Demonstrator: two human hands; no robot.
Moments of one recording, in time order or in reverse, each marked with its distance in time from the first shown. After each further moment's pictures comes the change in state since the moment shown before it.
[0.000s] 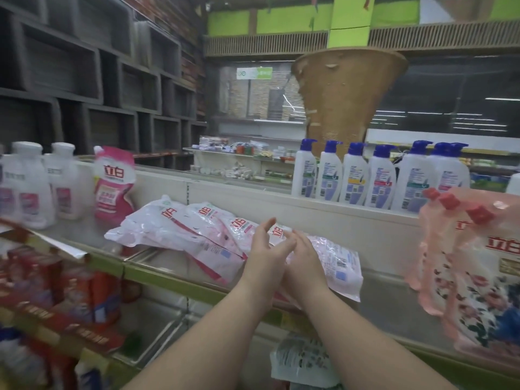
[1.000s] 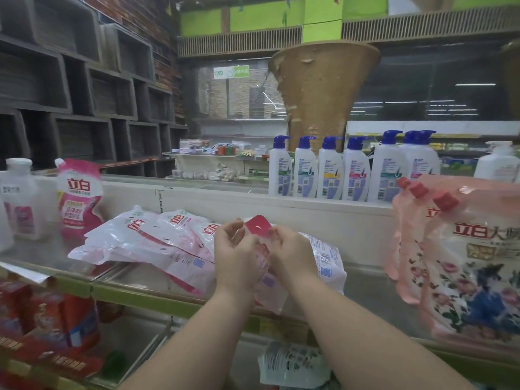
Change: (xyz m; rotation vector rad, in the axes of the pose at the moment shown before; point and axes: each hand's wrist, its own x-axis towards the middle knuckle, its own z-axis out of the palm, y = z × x) left_hand 0.019 -0.004 0.017 -0.117 0.272 0.123; right_hand 0.020 0.006 -0.030 0.149 0.160 0.067
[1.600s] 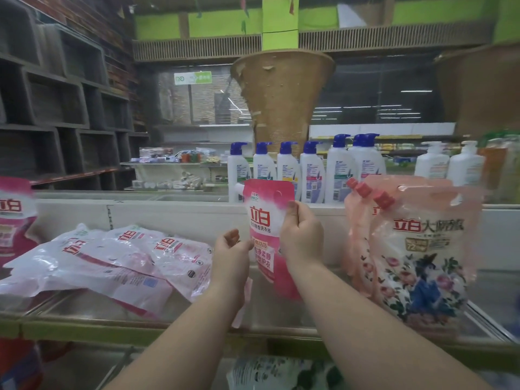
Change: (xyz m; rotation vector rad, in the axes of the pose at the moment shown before) left_hand 0.018 -0.040 0.063 0.145 -0.175 -0.167; right_hand 0.020 0.016 -0.086 0.358 0.413 0.022
